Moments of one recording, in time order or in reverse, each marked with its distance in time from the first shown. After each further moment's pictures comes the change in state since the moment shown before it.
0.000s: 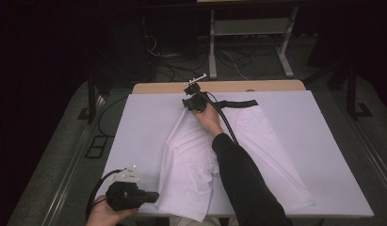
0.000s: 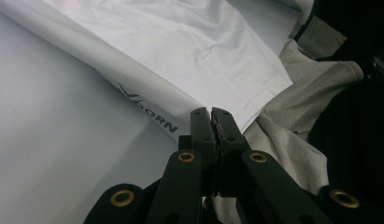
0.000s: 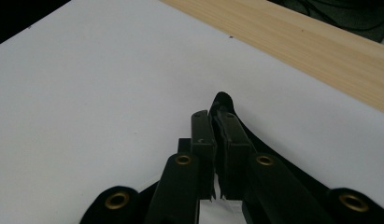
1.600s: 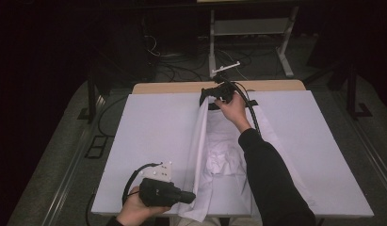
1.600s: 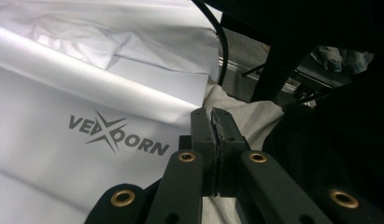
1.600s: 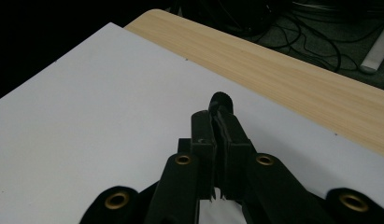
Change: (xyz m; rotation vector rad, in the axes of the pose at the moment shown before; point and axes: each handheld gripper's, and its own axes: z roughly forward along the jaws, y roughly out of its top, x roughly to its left) left arm -0.038 0.066 0.046 -0.106 -0.270 0.176; right arm -0.061 -0.008 -0.083 -0.088 0.050 0.068
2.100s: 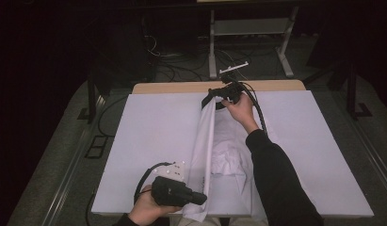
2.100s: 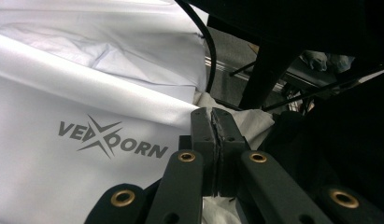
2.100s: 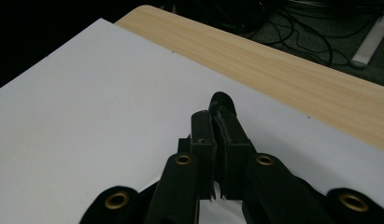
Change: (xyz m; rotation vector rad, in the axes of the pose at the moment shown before) left arm 0.000 0.013 0.022 0.013 -0.055 0.015; right arm -0.015 -0.008 -0.016 0.006 -0.015 0.011
